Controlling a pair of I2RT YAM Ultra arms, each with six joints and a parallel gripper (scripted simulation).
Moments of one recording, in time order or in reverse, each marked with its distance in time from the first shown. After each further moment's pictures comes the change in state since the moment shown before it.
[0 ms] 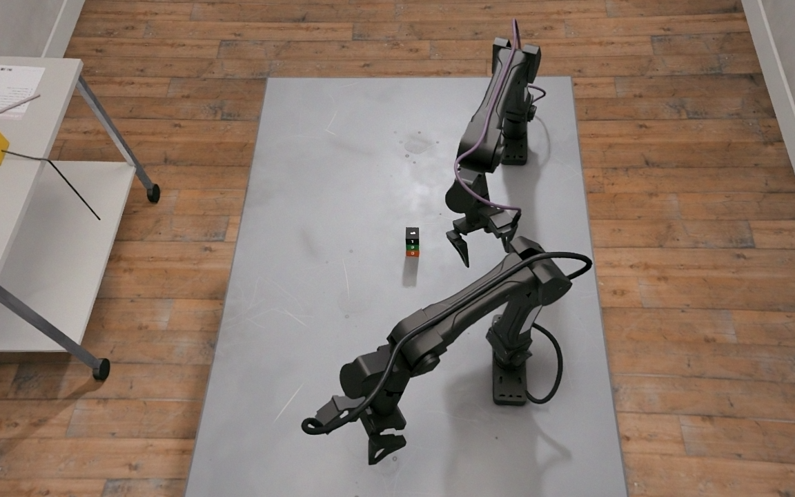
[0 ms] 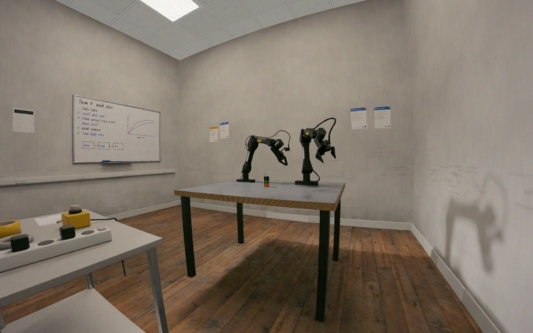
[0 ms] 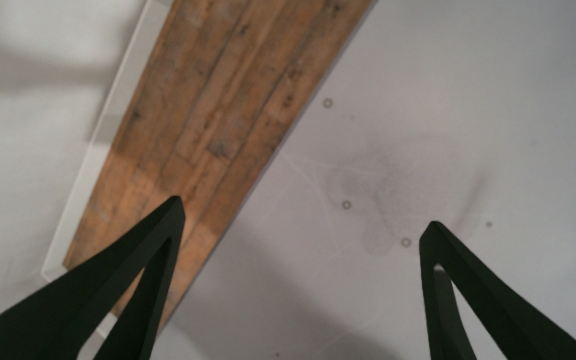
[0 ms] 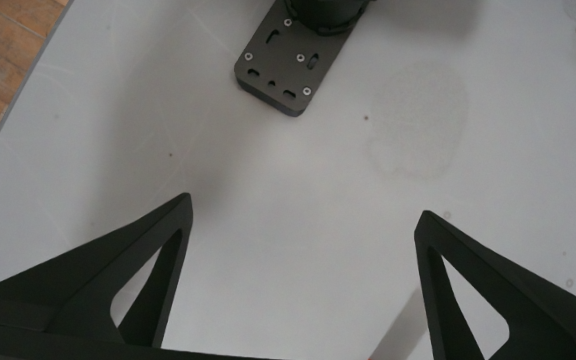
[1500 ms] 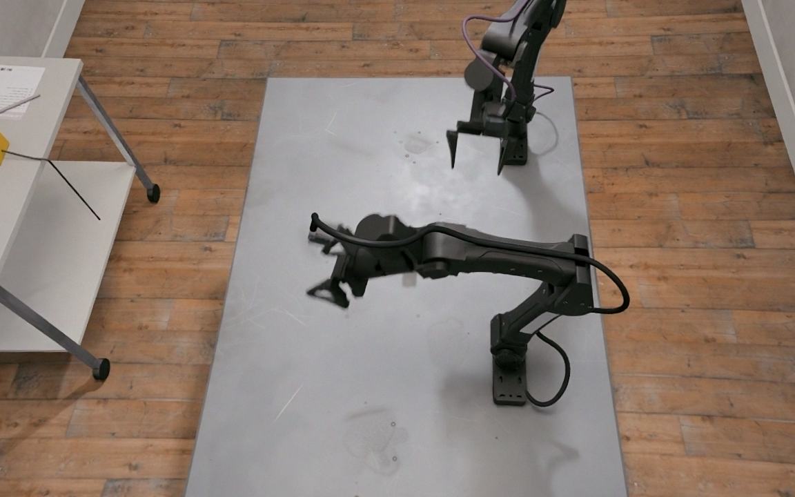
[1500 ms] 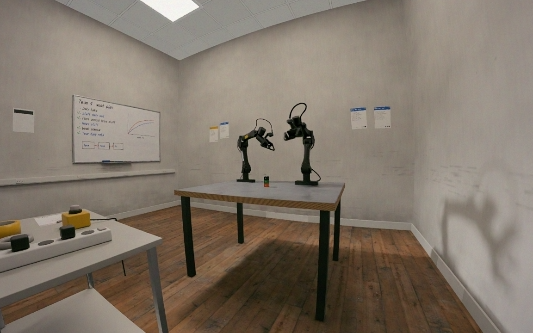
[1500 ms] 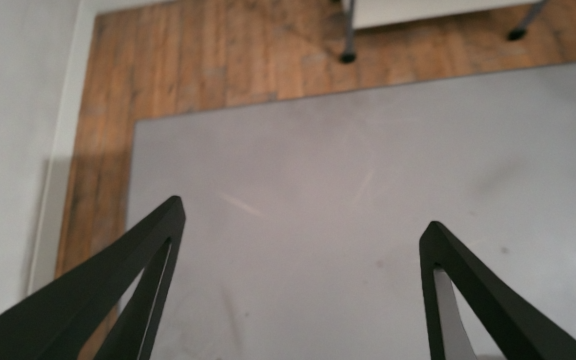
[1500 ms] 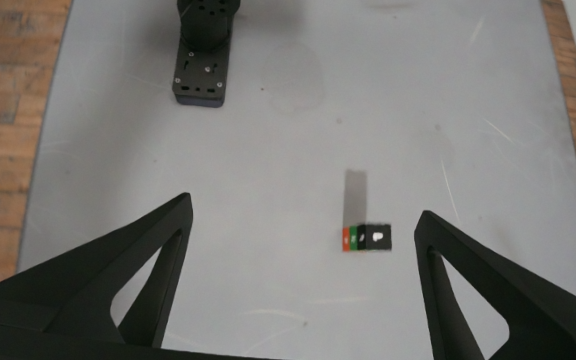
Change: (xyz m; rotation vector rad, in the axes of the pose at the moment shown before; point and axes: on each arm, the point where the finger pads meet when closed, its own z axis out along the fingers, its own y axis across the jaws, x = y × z) left arm -0.084 -0.208 -0.222 0.581 -0.648 0.354; right arm 0.019 0.021 -0.195 0.397 -0.193 0.306
